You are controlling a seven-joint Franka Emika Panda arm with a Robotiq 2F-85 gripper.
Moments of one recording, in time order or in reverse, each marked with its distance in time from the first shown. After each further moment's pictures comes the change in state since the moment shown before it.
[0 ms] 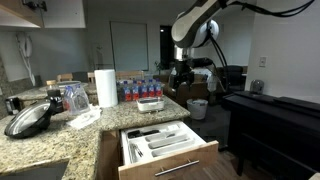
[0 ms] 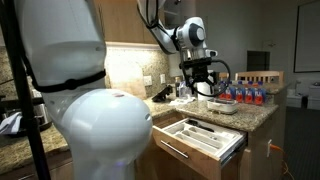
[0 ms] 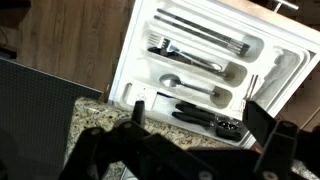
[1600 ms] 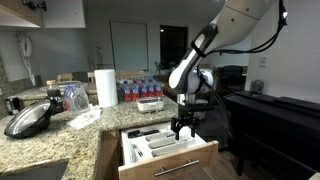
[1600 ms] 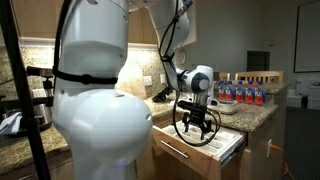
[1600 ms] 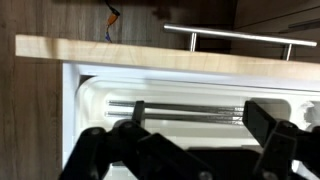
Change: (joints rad) arm 0.005 0.338 -0.009 -0.126 0.244 0.194 0.053
